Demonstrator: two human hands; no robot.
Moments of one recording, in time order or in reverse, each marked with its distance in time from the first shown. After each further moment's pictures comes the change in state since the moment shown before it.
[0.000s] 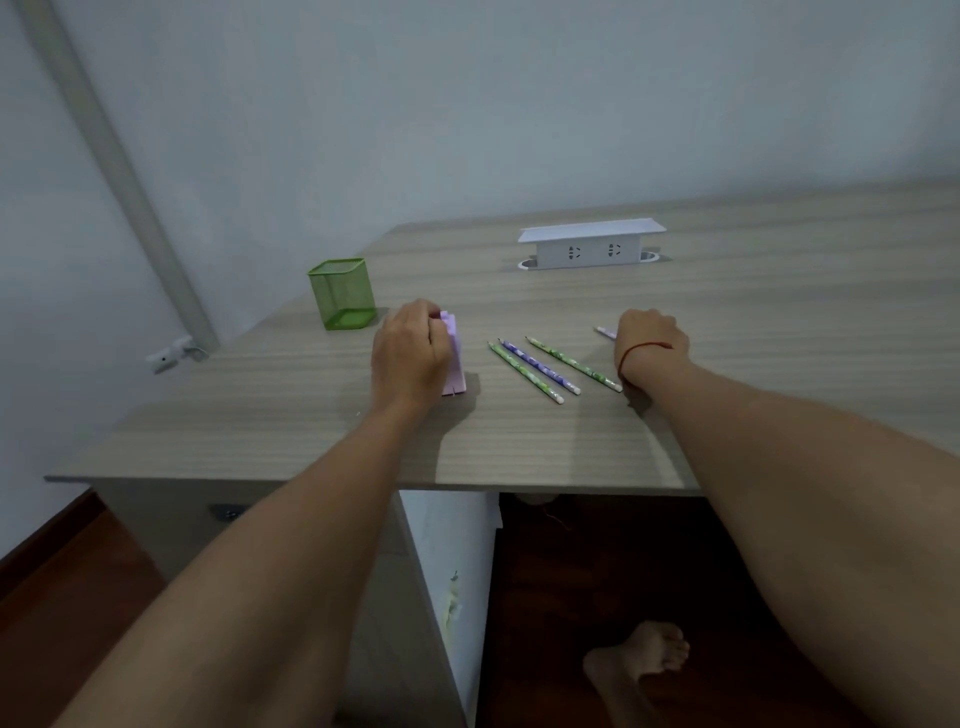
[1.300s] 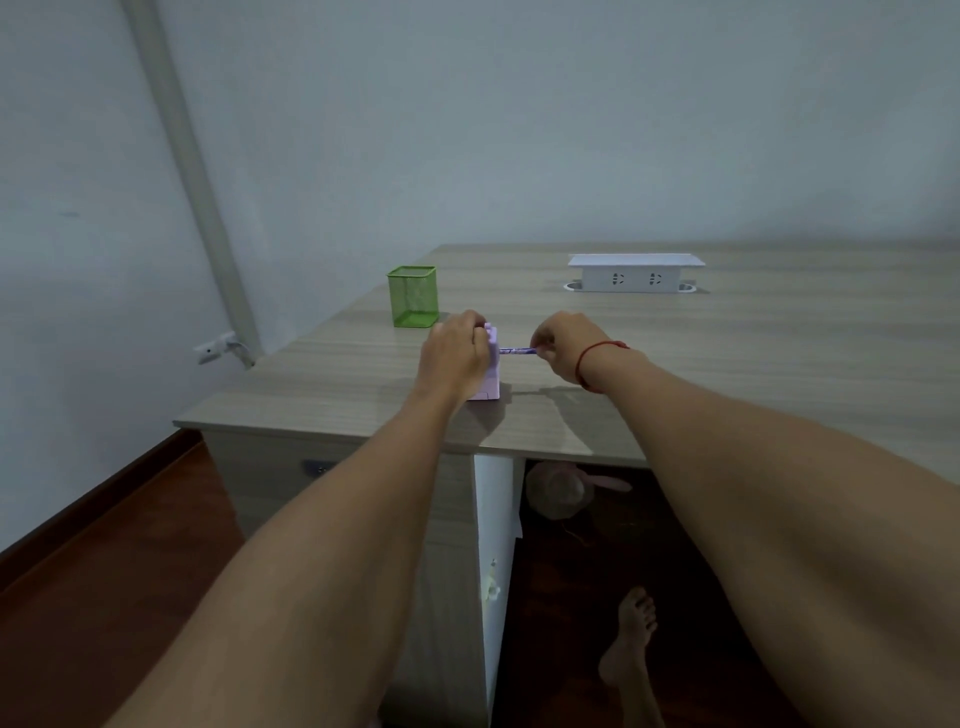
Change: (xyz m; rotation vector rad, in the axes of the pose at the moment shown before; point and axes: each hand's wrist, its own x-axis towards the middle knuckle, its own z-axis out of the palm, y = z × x) left_hand -0.012 -0.025 -0.052 -0.028 -0.172 -0.072; right_hand -0.080 -0.112 -0.031 0.253 -0.082 -0.545
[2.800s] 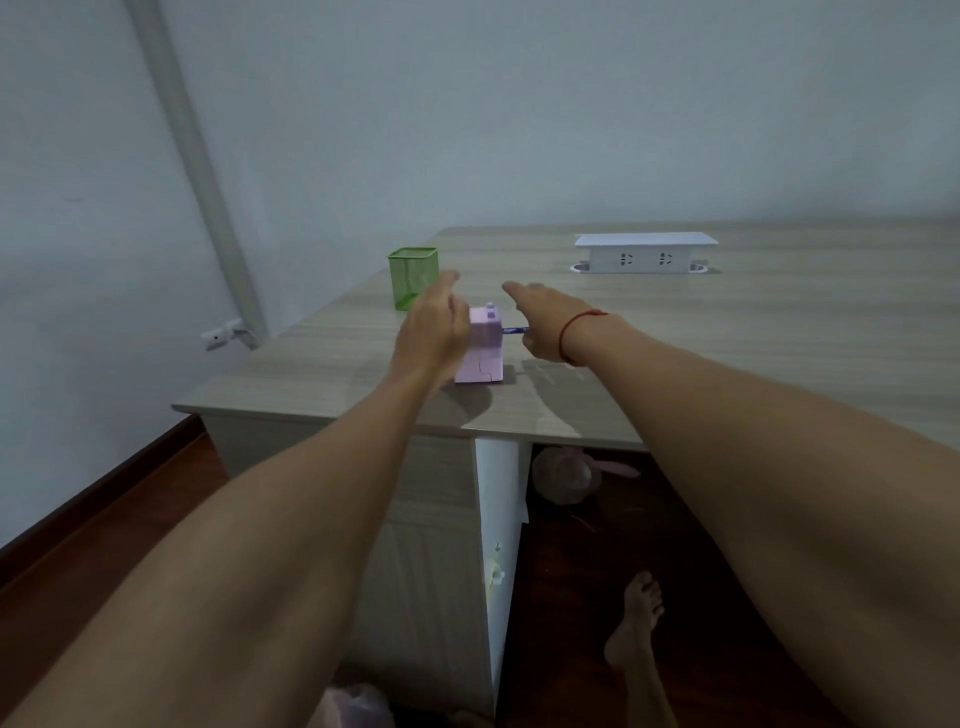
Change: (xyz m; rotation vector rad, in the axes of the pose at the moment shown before) left_hand -0.009 -0.006 -0.024 -0.039 0.073 0.031; right_hand 0.000 -0.026 -0.004 -0.182 -0.089 -0.135
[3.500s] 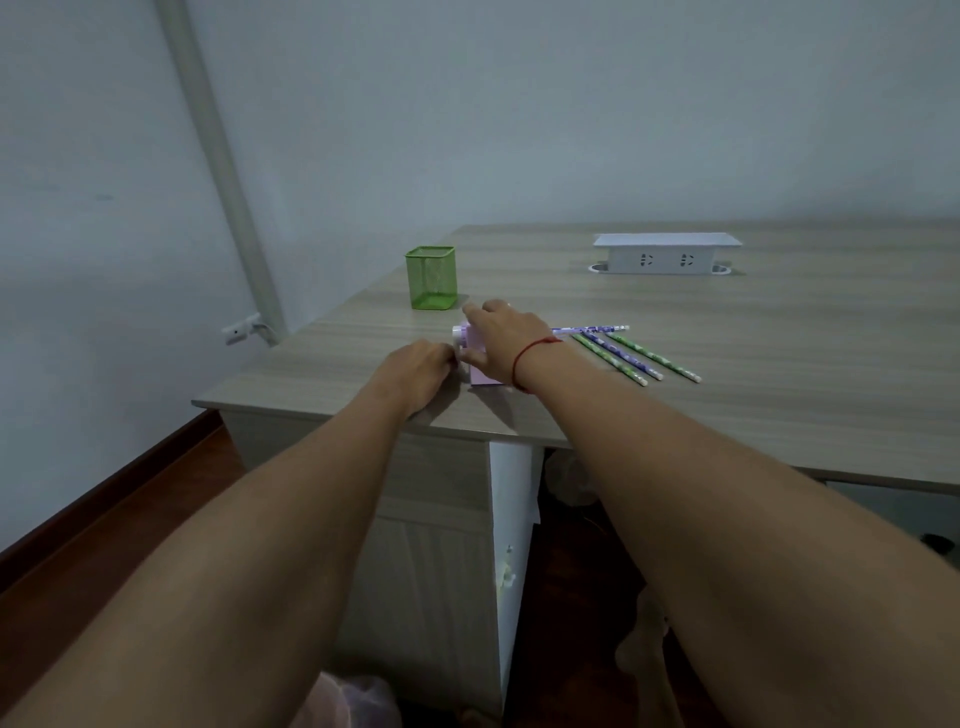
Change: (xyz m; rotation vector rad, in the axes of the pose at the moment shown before) left_hand -0.011 -0.044 -0.021 0.476 -0.472 0.080; right_hand 0.014 -0.053 0.027 -0.017 0.076 -0.080
